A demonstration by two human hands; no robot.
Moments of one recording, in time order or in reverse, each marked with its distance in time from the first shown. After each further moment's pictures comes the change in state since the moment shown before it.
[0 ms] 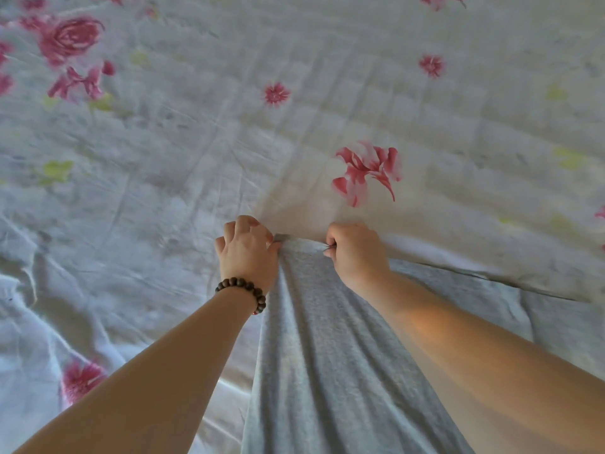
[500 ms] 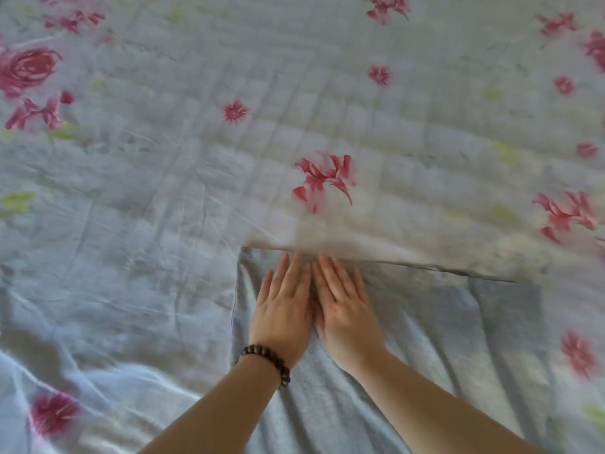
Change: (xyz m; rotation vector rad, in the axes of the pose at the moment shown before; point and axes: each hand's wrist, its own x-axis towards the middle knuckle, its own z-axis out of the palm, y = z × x) left_hand -0.083 0.059 0.034 0.124 -0.257 0.373; right_hand -0.101 0.028 0.033 -0.161 0.160 -0.096
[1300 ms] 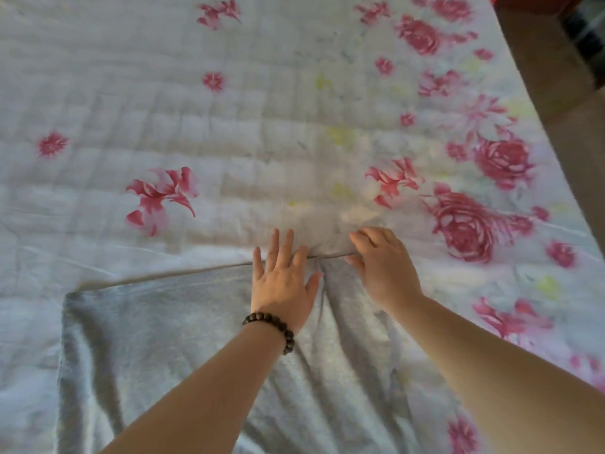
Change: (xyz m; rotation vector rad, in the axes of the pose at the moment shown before) left_hand 0.062 0.219 0.035 0.060 -0.108 0.219; right_hand -0.075 0.254 -0.101 -0.078 0.100 0.362
